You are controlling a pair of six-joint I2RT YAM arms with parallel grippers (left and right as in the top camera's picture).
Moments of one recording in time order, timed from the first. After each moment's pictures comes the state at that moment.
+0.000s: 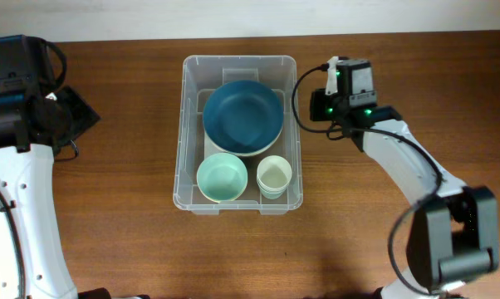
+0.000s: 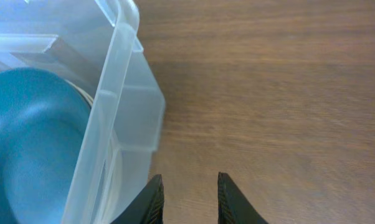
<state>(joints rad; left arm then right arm) 0.16 1.55 1.91 -1.43 -0.16 -0.54 0.19 1.80 1.26 -0.25 -0.10 0.18</state>
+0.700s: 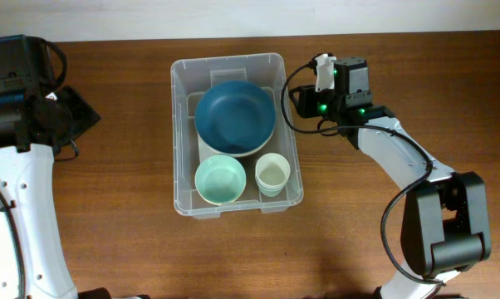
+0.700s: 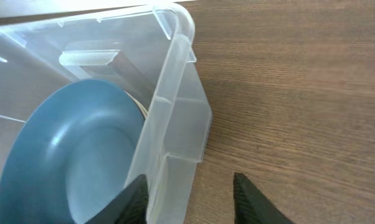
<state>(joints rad) 0.16 1.55 1.91 -1.43 -0.16 -0.54 0.18 1.86 1.26 -0.10 -0.34 0.17</state>
